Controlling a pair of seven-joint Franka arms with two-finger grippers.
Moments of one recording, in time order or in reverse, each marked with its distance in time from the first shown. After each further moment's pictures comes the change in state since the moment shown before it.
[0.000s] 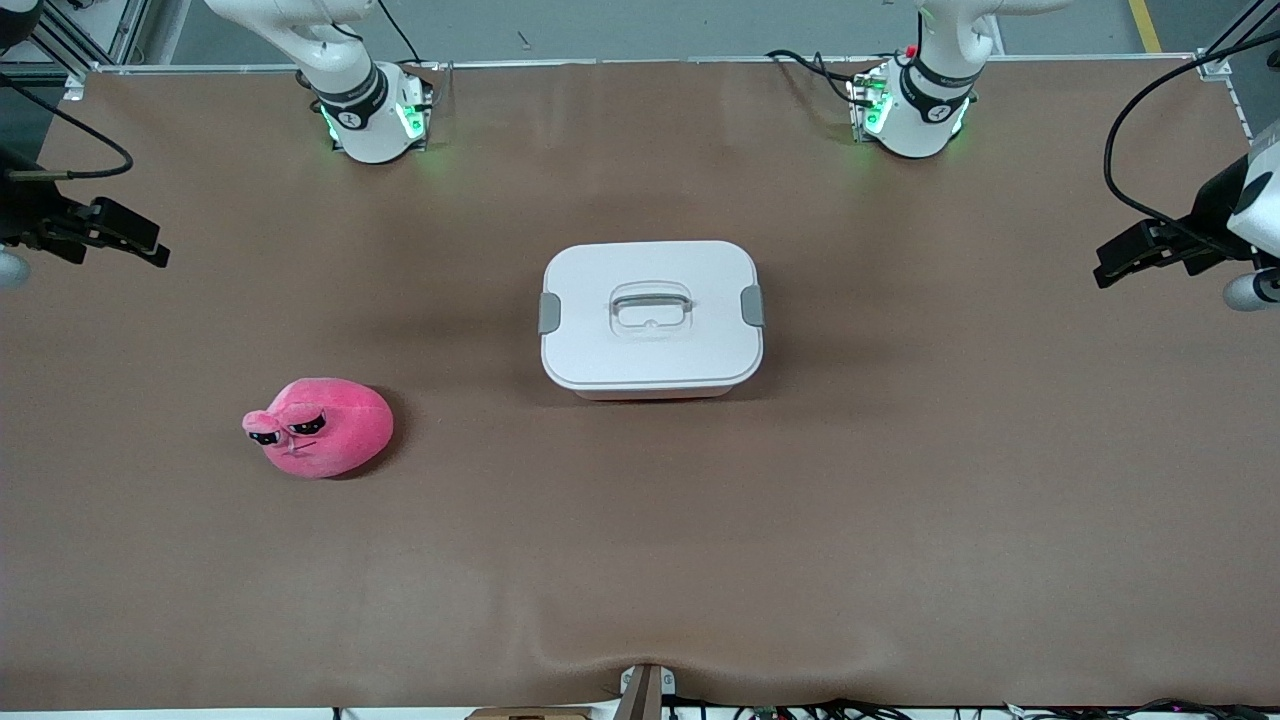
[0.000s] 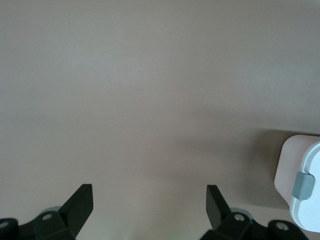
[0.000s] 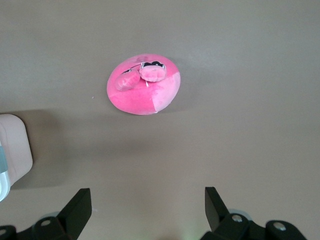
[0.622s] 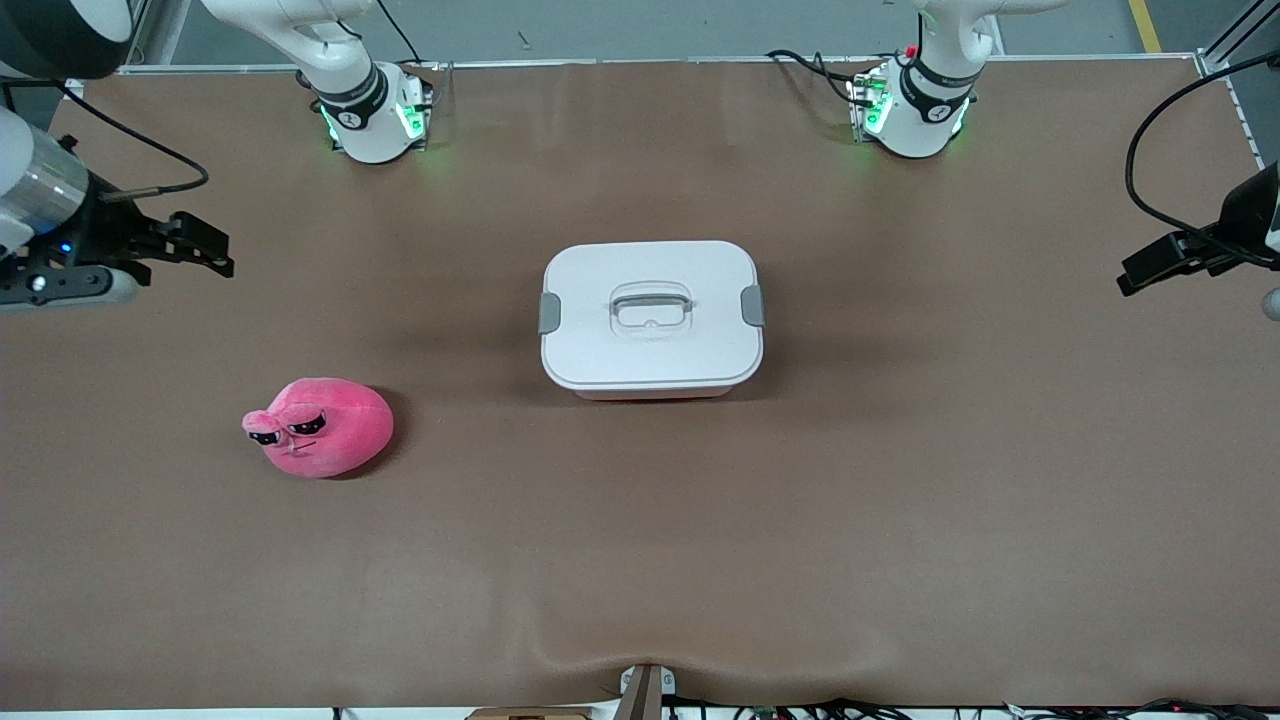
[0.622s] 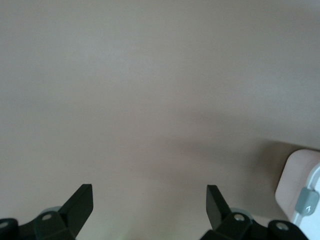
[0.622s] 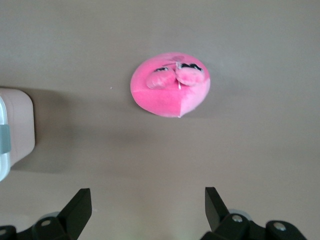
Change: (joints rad) left arm 0.034 0.015 -0.005 0.001 0.003 0.000 -0.096; right arm 0.096 0.034 0.003 -0.055 0.000 0.073 -0.109
